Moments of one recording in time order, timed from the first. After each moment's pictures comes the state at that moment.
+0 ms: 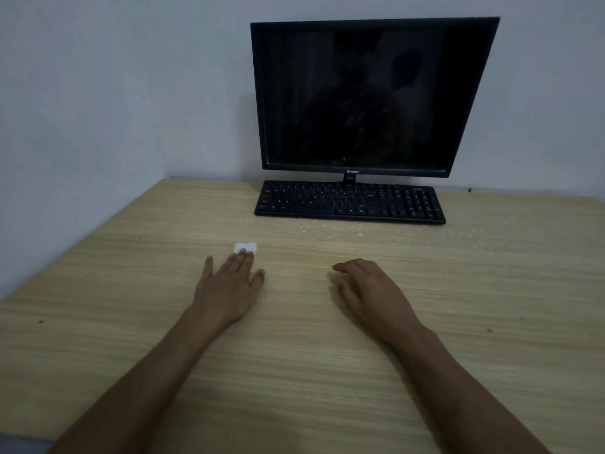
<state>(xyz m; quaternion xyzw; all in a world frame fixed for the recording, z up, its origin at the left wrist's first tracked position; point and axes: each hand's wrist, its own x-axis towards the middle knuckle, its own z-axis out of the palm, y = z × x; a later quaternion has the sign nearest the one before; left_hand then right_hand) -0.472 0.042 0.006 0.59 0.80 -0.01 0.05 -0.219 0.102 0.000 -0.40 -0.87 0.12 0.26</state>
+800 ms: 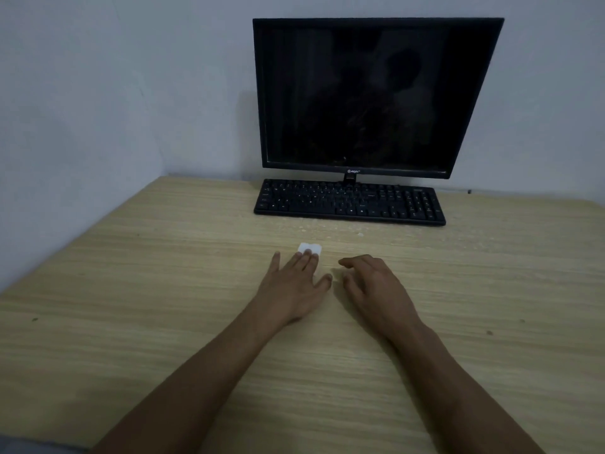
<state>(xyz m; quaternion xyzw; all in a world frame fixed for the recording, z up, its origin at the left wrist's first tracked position) -0.390 0.075 0.010 0.69 0.72 0.01 0.09 -0.219 0.110 -0.001 -0.43 -0.85 0.11 0.28</state>
